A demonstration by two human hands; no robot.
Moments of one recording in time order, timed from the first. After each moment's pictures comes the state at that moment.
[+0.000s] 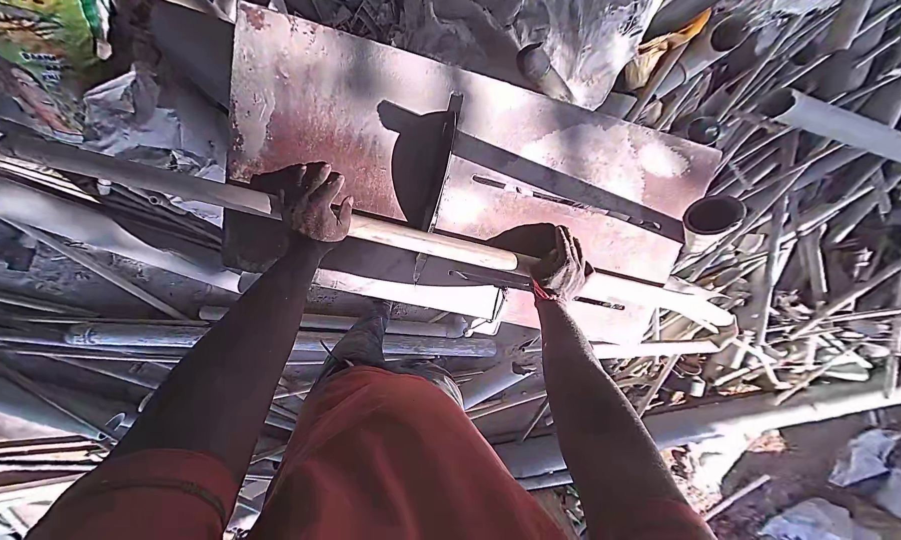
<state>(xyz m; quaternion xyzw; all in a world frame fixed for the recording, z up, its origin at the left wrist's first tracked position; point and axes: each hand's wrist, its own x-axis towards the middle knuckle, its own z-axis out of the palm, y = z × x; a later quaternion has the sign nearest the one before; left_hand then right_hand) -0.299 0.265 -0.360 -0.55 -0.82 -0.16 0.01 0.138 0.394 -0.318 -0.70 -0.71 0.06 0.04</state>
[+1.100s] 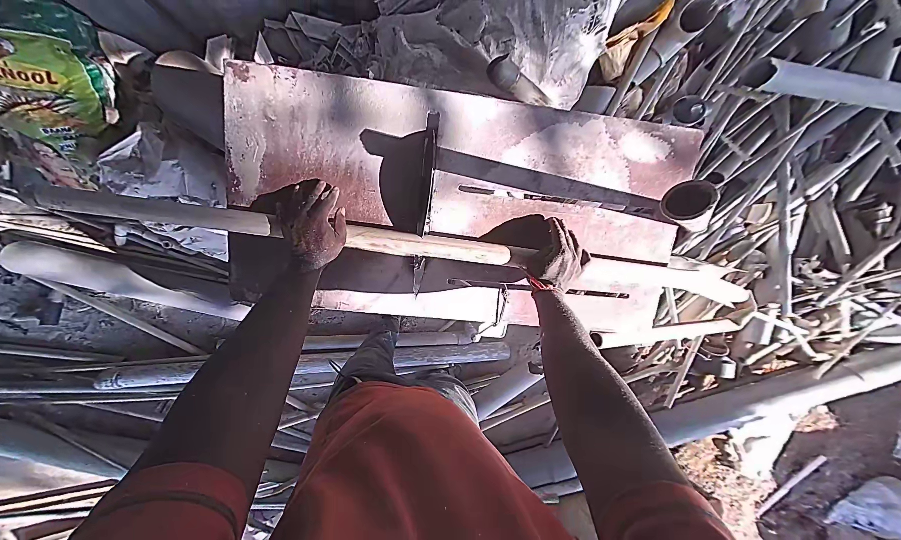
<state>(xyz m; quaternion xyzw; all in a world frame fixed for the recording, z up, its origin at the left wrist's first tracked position) -0.301 0.289 -0.346 -0.55 -0.83 -0.12 -0.03 0.130 0.405 -0.324 -0.73 -0.68 0.06 0.07</state>
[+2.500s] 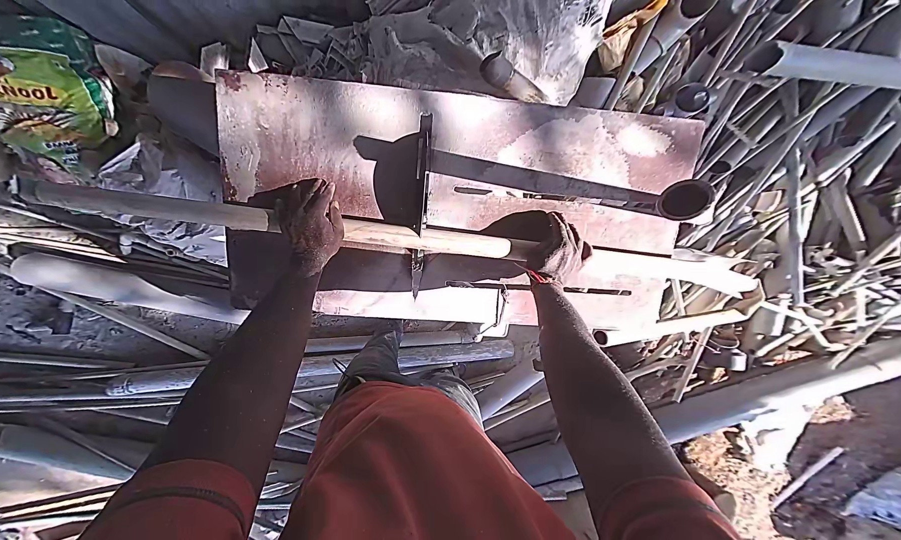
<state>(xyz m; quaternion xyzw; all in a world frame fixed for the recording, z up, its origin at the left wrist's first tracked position) -0.298 0.311 -0.335 -0.53 -0.84 -0.10 -0.06 0.124 0.416 -0.323 -0.75 -0.65 0.06 0.09</state>
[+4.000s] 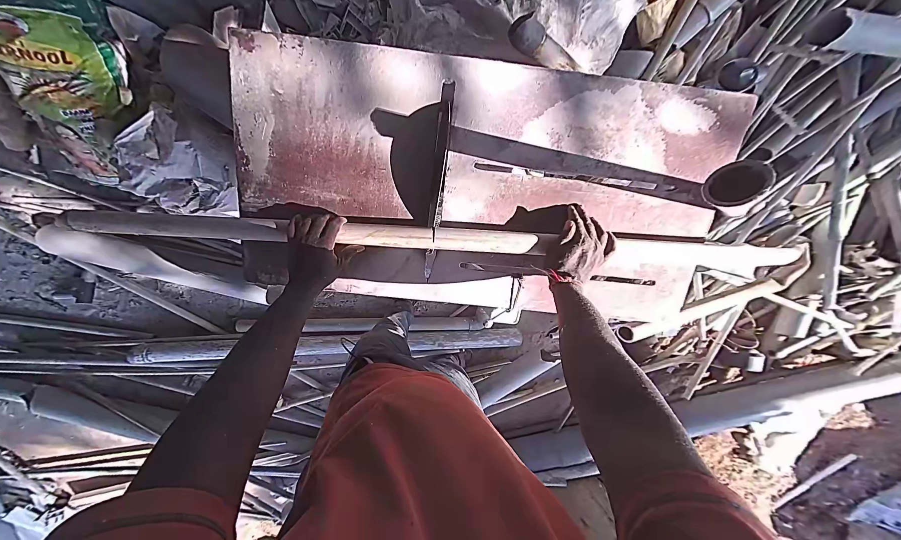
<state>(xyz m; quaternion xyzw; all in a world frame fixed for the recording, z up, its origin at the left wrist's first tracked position) -0.305 0.215 -0.333 -0.64 -0.76 -0.07 -0.07 0.139 0.395 -0.326 -0.71 -0.70 0.05 0.06</state>
